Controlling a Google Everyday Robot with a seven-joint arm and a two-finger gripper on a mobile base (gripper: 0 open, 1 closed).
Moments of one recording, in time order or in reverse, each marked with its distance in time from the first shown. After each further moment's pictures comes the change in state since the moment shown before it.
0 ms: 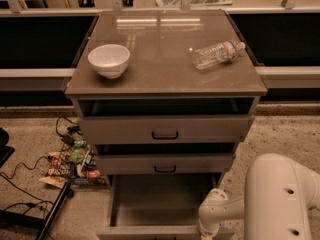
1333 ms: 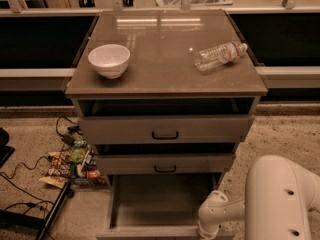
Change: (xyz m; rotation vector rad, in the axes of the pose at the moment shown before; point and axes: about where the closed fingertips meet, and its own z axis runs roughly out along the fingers) arm 0.004 0.008 0.007 -0.022 -0.009 0.000
